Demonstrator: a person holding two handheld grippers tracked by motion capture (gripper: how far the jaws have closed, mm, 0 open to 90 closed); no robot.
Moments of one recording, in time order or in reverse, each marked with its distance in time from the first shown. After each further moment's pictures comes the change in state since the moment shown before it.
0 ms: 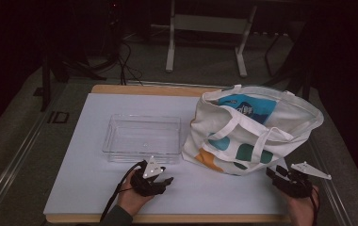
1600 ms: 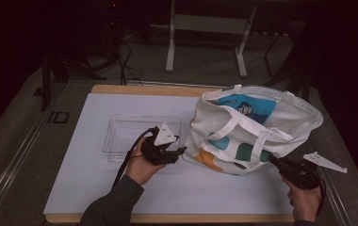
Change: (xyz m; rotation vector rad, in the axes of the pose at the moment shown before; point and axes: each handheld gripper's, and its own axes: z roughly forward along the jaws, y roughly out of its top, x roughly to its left) left arm 0.021 0.112 -0.013 -0.092 0.026 0.115; right arm -0.003 0.036 -0.016 -0.153 0.160 0.071
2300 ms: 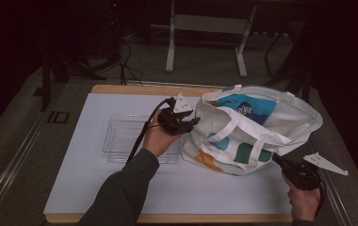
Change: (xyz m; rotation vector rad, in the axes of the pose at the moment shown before) left arm 0.029 0.066 0.036 -0.037 0.042 0.003; right arm 0.004 0.000 -0.003 -0.046 -0.031 -0.039
